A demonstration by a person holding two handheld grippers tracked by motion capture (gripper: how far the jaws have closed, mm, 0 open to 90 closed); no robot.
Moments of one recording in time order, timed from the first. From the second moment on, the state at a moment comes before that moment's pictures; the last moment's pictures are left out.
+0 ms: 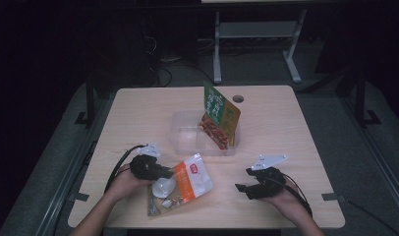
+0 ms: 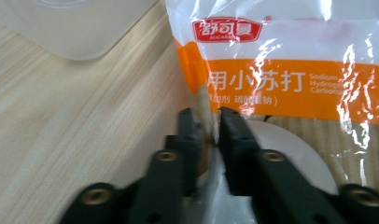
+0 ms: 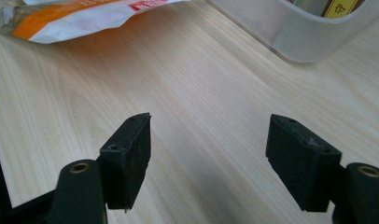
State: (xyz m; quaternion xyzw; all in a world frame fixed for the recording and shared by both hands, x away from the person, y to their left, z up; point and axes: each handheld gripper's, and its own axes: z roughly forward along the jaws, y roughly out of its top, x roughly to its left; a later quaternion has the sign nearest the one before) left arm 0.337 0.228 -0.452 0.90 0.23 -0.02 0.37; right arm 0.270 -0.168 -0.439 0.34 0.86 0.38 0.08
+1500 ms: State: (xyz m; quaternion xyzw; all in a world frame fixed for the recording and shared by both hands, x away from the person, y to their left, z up) left arm 0.319 0.244 -0.396 0.79 0.25 0.03 0.56; right arm 0.316 -0.074 -0.453 0.26 0.81 0.52 -0.06
